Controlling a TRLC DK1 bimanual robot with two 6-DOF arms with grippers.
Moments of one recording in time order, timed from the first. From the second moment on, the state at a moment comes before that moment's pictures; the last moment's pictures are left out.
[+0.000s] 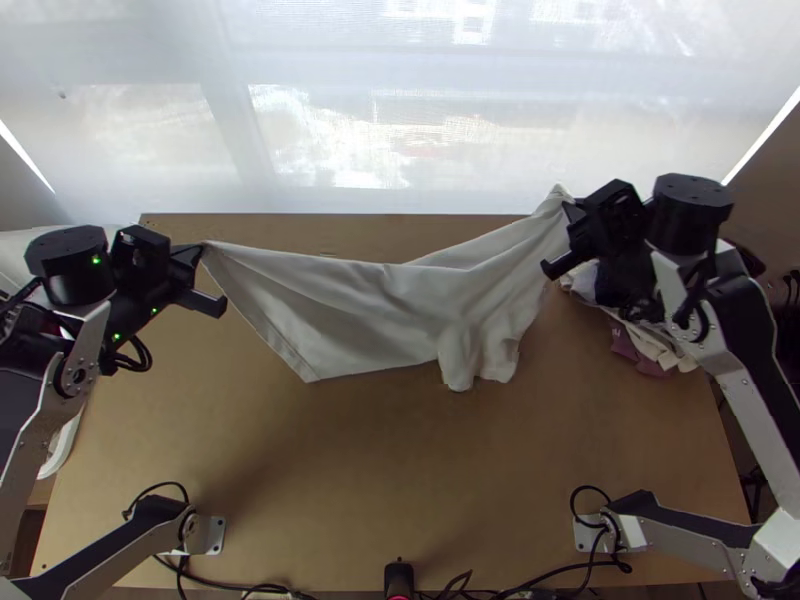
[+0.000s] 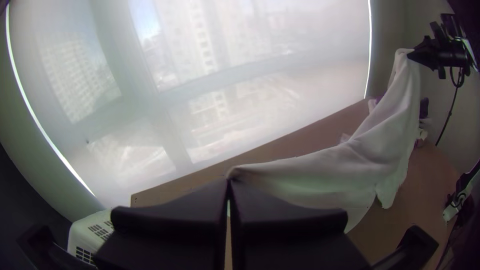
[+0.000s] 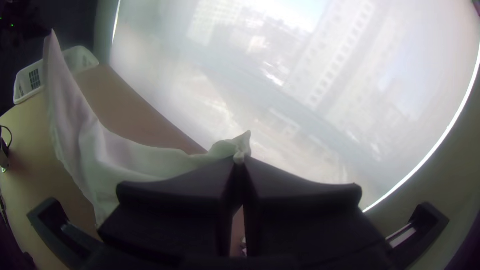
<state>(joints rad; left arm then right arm) -0.19 1.05 1.33 -0.66 -0.02 0.24 0.36 1.28 1.52 -0.57 0.06 -0.39</state>
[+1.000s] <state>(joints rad) -0.21 1.13 1.10 -0.56 -0.03 0.23 0.39 1.49 1.14 -0.24 0.00 -0.22</state>
